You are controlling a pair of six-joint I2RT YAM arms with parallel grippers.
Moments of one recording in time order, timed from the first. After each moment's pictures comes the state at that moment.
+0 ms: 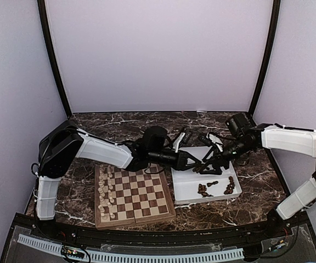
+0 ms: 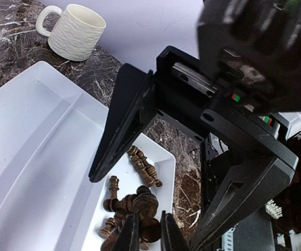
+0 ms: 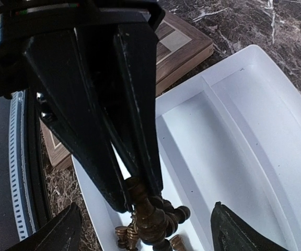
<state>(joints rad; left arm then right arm) -0.96 2.13 1.36 0.43 0.58 -0.52 0.45 1.47 0.93 -0.57 -0.73 -0.47</state>
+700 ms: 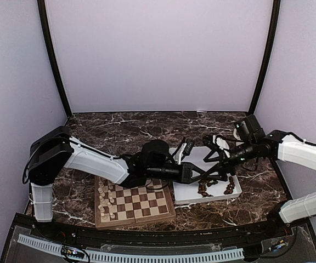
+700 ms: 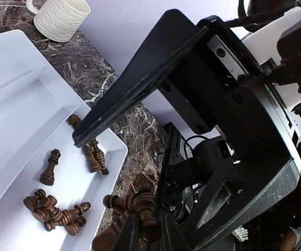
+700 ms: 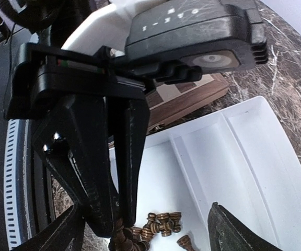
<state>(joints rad) -1.10 2.02 1.20 0.58 0.41 -0.80 0.56 1.19 0.81 -0.51 -0.65 -0.50</state>
